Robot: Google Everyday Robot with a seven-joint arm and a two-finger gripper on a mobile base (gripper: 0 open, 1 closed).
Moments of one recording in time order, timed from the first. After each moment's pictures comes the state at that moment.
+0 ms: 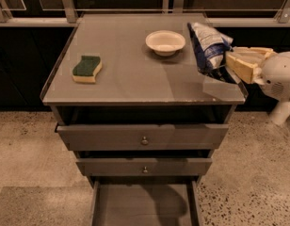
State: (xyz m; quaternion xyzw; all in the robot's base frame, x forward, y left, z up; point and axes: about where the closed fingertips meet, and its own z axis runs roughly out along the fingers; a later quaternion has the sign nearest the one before) arm 0.545 -0.231 0.969 -0.29 0.68 0.13 0.65
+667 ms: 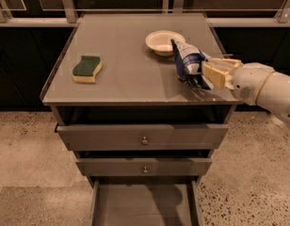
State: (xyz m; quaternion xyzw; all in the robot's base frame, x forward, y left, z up) arm 0.582 -0.194 0.919 -0.27 0.69 0.20 0.64
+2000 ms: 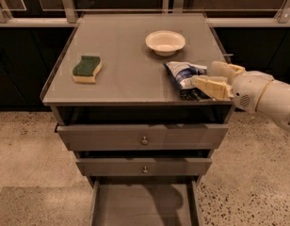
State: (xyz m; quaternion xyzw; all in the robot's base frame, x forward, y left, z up) arm 0.572 -0.193 0.899 -0.26 0.71 0.21 0.62
